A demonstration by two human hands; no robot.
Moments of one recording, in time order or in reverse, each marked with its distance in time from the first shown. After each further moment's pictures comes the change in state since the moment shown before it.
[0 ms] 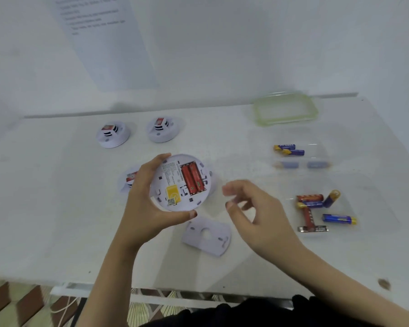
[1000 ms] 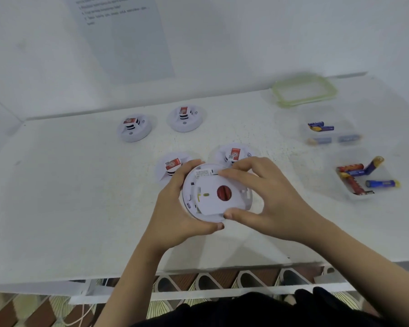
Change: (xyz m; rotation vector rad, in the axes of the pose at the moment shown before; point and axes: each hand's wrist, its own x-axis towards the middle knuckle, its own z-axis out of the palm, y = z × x) left_hand -0.025 -0.042 -0.062 -0.116 -0.263 -0.006; right_hand 0.008 -0.040 0.070 -0.405 -0.083 -0.317
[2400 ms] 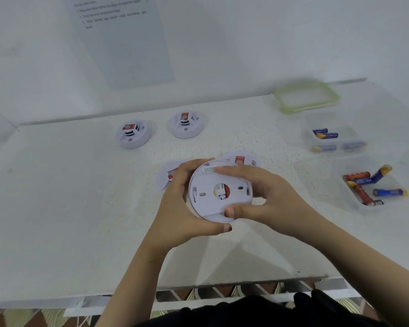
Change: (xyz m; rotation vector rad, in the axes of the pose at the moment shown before) left_hand 0.024 -0.001 -0.007 -0.120 -0.008 0.080; right_hand 0.023 -0.007 0.000 0.655 -0.067 0.336
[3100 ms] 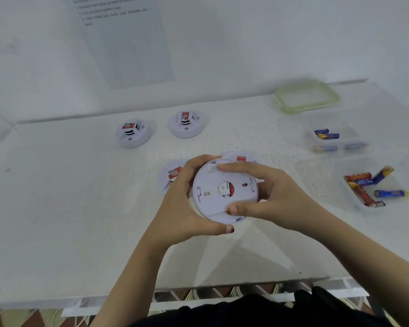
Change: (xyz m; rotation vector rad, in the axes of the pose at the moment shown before) left_hand 0.004 0.005 -0.004 0.007 -0.088 -0.032; right_hand 0.003 -0.002 -0.006 0.111 -0.045 0.048
